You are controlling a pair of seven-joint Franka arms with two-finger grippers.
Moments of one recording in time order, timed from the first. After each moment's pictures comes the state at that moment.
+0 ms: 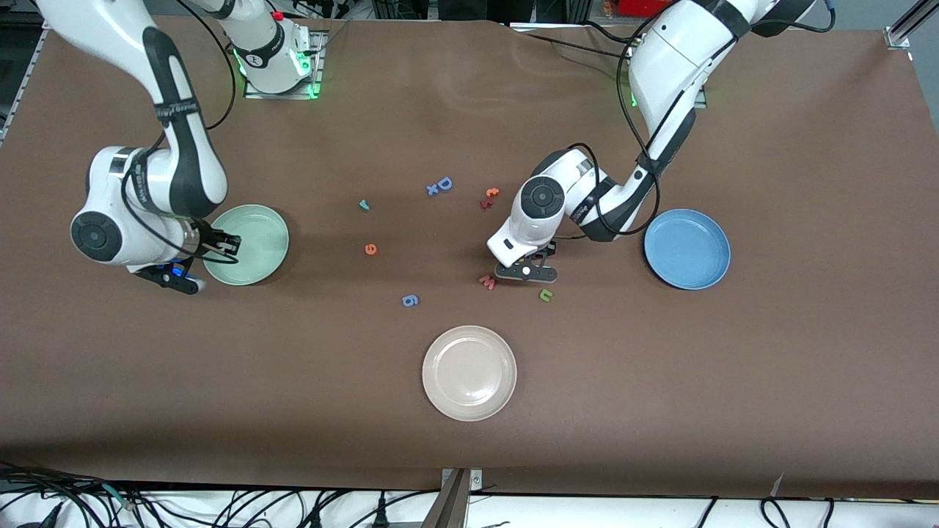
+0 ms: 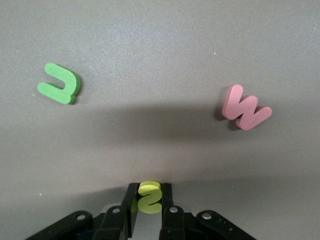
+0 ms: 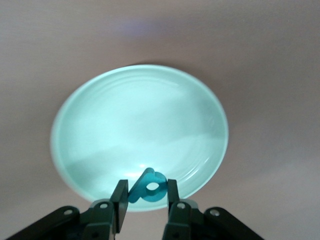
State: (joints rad) left arm -0.34 0.72 -0.34 -1.75 0.22 2.37 -0.70; right arm 0.30 0.43 -0.32 -1.94 0.10 1.97 0.23
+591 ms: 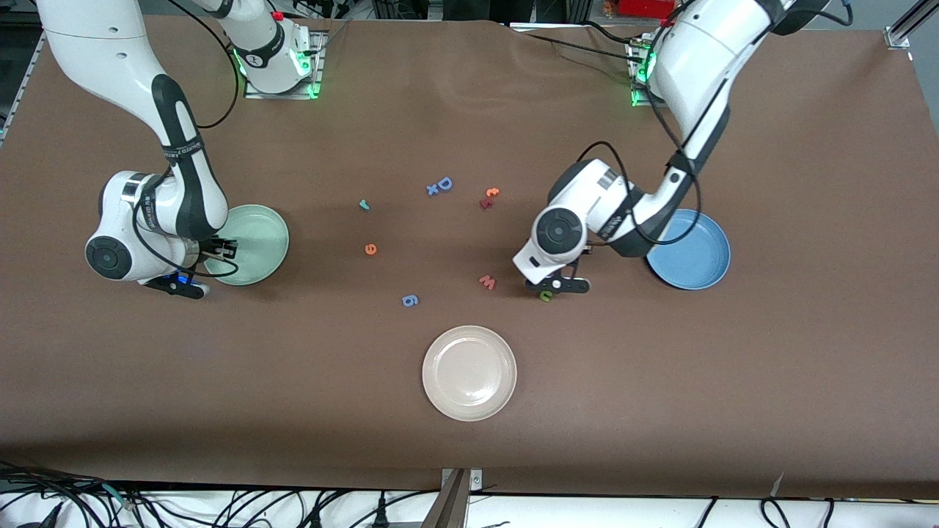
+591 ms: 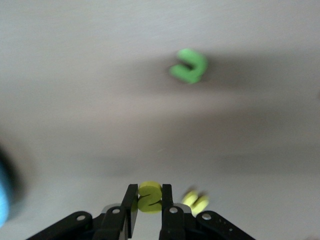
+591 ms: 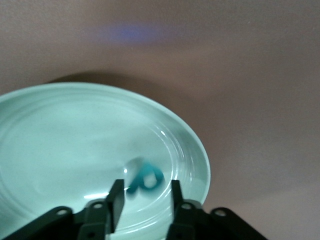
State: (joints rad) left arm -0.25 0.69 -0.34 -1.58 0.19 1.85 -0.56; right arm 0.26 0.53 -0.32 -1.93 0.10 2.03 0.13
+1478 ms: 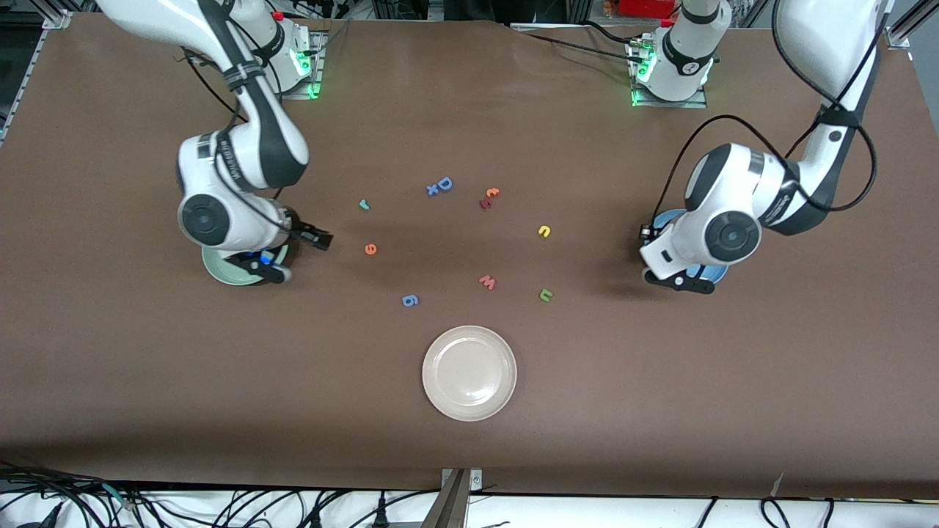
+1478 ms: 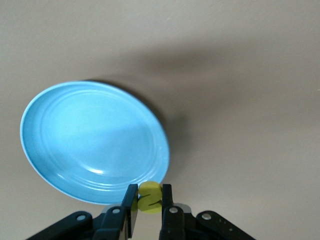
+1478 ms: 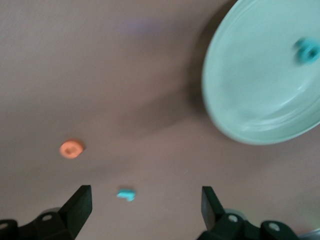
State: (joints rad) left arm 0.10 0.36 -0.34 -1.96 0.14 1.93 -0.14; right arm 0.29 0.37 0.05 -1.91 0.13 1.96 0.70
